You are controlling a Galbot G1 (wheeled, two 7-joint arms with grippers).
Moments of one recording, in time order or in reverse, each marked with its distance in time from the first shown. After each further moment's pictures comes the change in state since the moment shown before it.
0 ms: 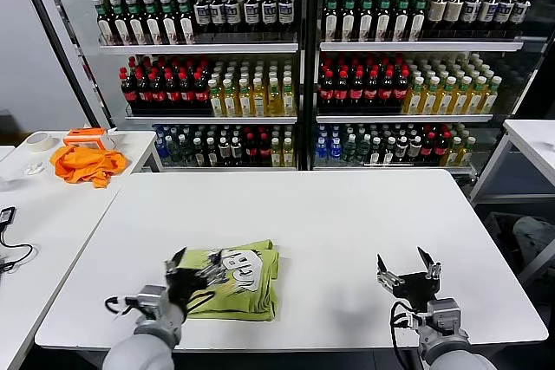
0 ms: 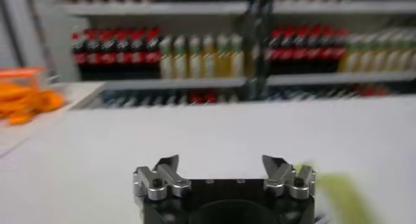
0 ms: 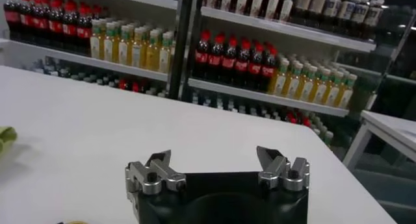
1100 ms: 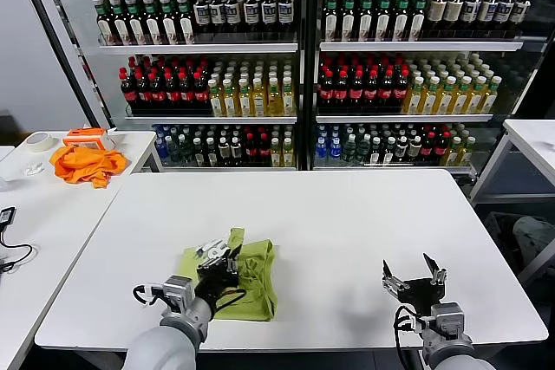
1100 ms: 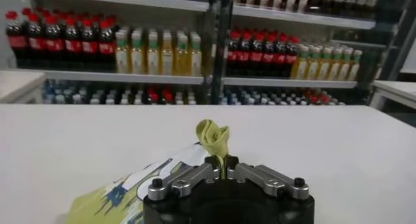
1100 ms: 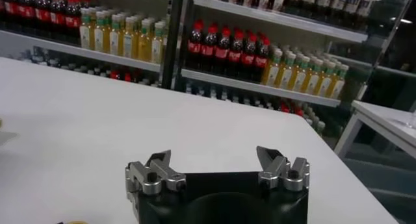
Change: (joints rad) left arm -0.112 -0.005 0.181 -0.071 -0.128 0.077 -0.040; right arm -0.032 0.014 0.023 -0.016 -0.002 -0.003 0.007
